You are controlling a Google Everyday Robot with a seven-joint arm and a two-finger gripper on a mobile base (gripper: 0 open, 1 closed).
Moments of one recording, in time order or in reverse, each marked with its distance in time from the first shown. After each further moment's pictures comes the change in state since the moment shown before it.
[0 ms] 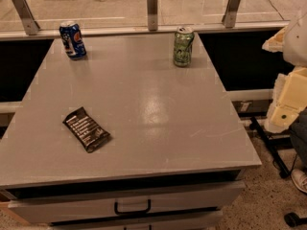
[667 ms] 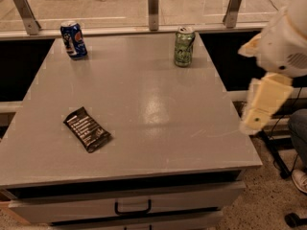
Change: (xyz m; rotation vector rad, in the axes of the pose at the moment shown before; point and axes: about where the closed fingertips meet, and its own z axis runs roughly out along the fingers) arm -0.034 0.006 0.020 -0.028 -0.065 -0.042
